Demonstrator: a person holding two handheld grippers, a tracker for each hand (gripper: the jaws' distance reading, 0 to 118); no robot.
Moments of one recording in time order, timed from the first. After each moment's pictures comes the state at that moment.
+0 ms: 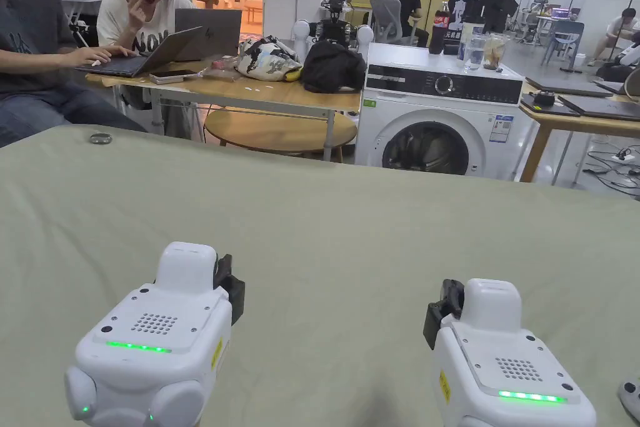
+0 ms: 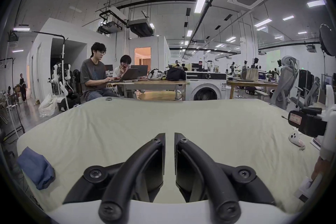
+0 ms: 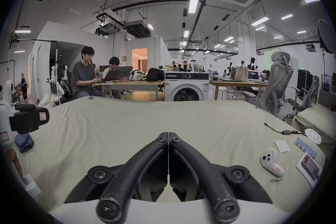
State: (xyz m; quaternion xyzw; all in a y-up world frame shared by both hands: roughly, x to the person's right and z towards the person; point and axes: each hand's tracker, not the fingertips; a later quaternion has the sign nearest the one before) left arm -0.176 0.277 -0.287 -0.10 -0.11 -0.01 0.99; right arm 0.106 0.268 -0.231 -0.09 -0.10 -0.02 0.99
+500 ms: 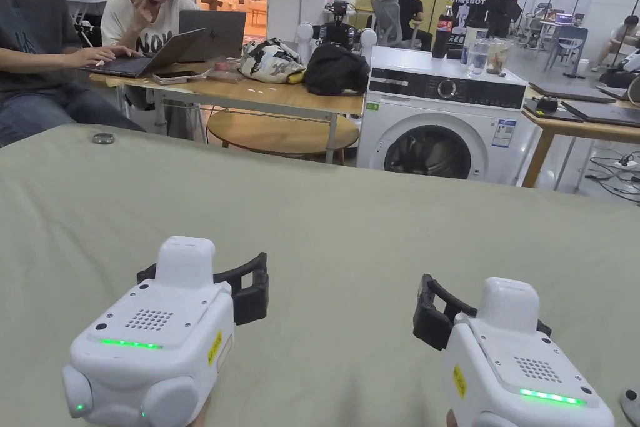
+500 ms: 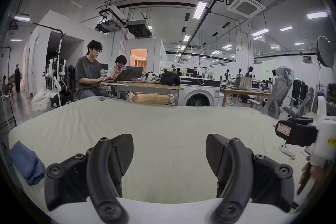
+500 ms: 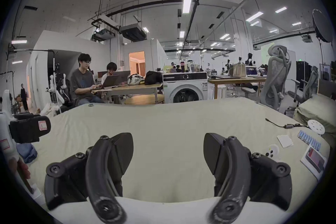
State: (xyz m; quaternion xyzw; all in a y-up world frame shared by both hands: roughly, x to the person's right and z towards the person) left arm -0.179 0.283 -0.286 -0.08 -0.14 0.04 0.99; right arm 0.119 0.275 -0.231 -0.08 -0.10 -0.06 0.99
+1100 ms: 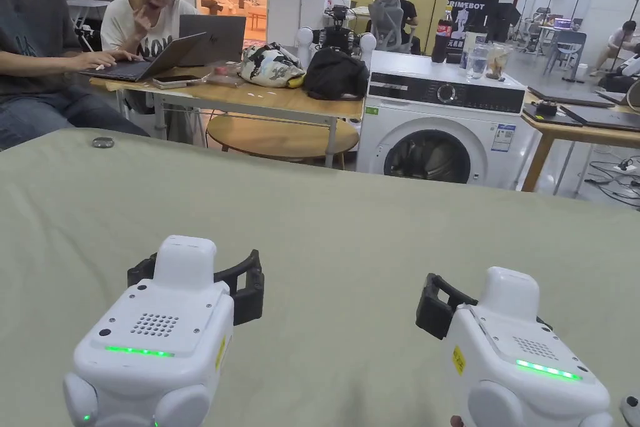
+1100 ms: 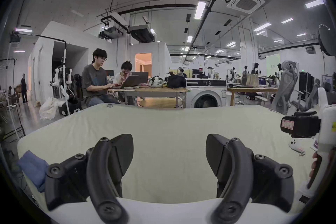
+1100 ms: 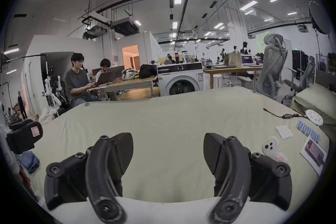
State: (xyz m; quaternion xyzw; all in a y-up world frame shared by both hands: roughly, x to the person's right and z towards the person) left arm -0.173 0.288 -0.282 -0.05 -0.08 -0.01 1.00; right arm 0.117 0.289 -0.247 -0.12 -0.13 -0.08 0.98
